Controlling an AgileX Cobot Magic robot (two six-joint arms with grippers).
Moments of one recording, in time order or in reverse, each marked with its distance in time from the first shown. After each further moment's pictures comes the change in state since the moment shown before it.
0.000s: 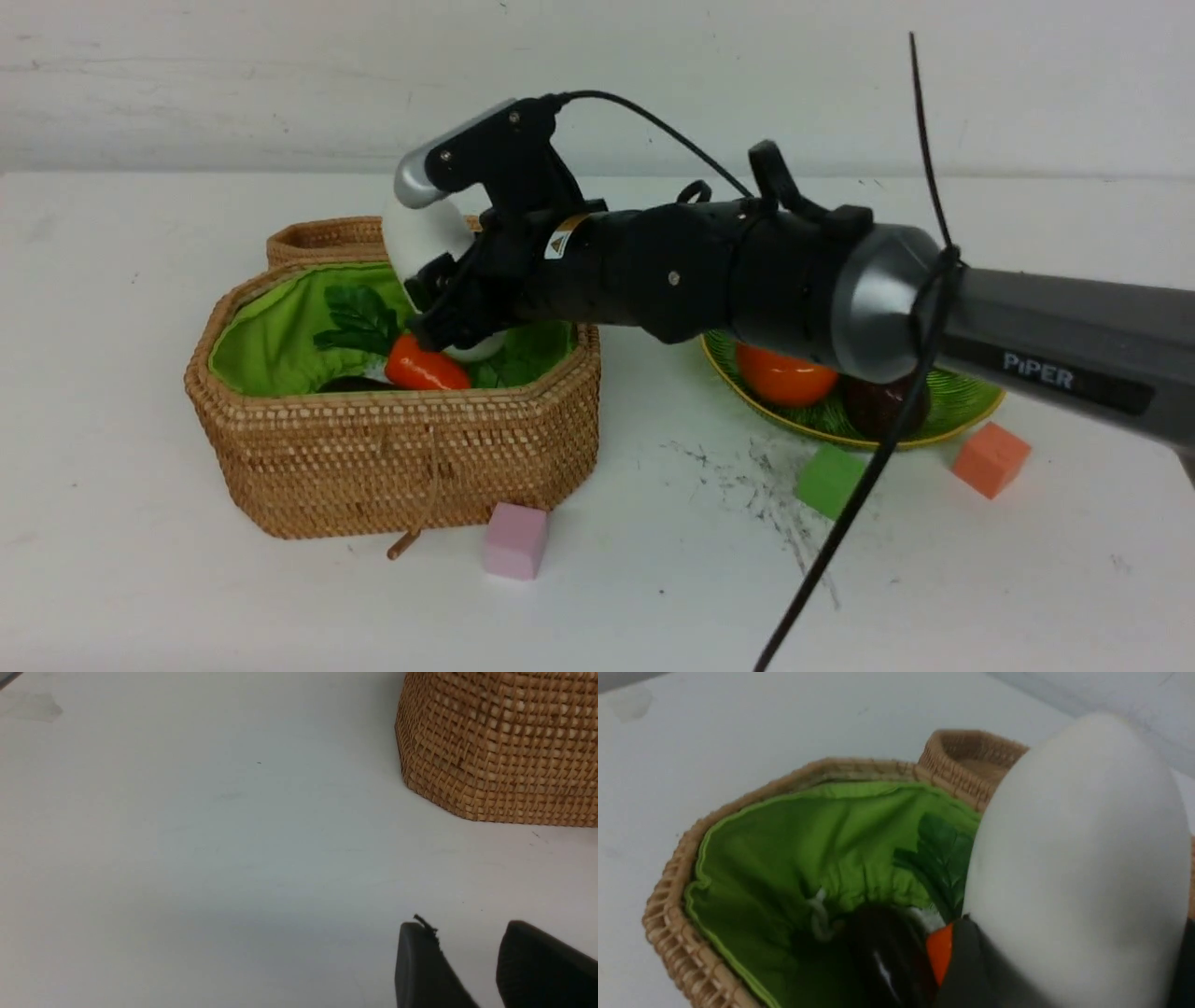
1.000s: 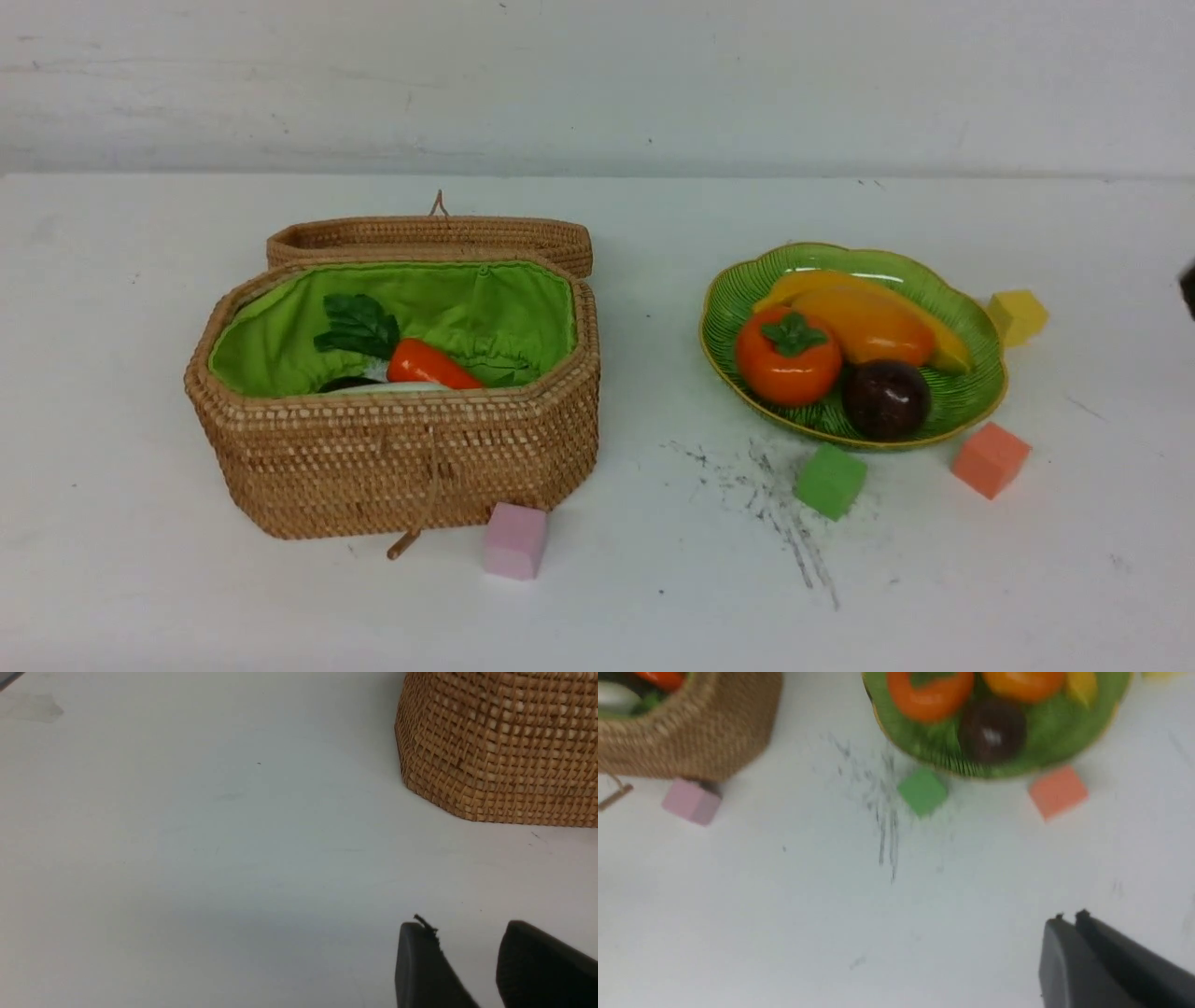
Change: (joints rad) right arm -0.627 -0.915 0.362 -0.172 1.071 0.366; left arm 0.000 0.000 0.000 0.000 0.000 0.000
